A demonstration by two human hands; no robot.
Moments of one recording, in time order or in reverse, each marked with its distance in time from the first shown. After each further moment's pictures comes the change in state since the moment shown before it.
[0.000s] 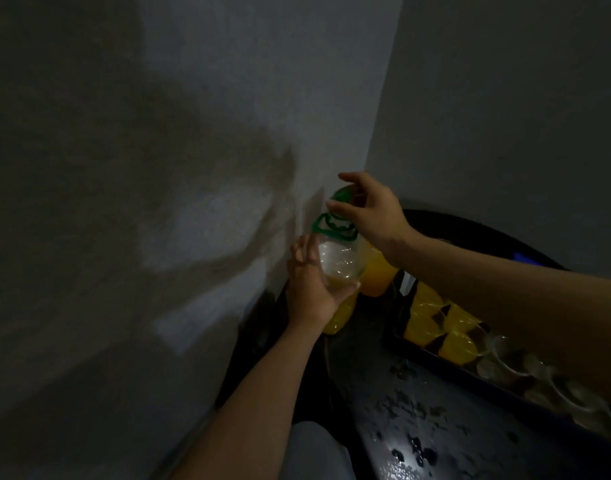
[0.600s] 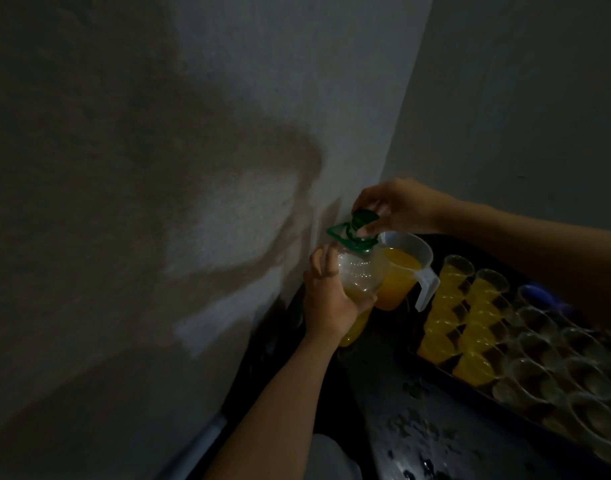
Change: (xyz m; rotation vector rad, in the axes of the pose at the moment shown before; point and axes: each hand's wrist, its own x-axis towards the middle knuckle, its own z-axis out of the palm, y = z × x) left_hand -0.003 0.003 0.000 0.007 0.027 0.025; right_hand 0.040 -0.034 -0.042 -0.772 -0.538 -0.262
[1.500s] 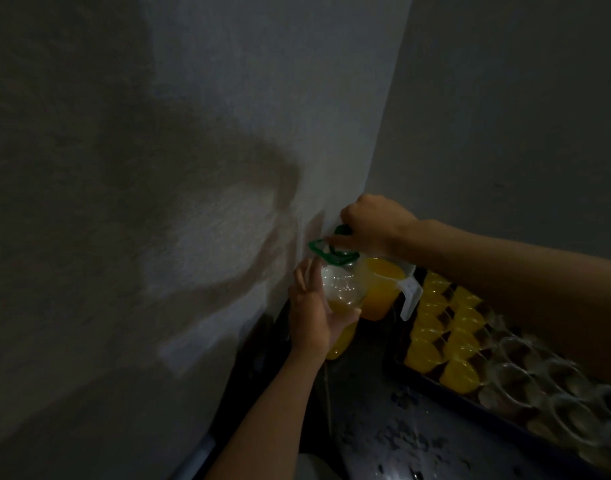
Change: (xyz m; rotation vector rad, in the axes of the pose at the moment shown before) left_hand 0.000 -0.007 0.004 -0.016 -0.027 -0.001; right_hand 0.004 -0.028 0.009 -0.485 0.068 0.085
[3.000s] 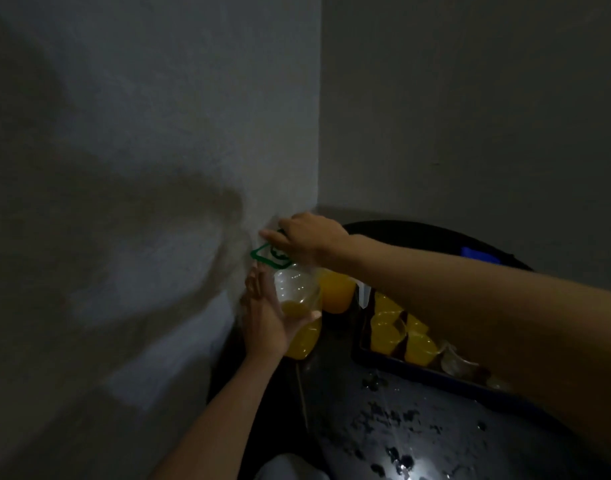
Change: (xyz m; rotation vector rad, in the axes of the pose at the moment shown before) left_hand -0.003 0.011 -0.015 0.145 -0.066 -0.020; right_hand -0.023 -0.006 0.007 0.236 -0.048 0.031
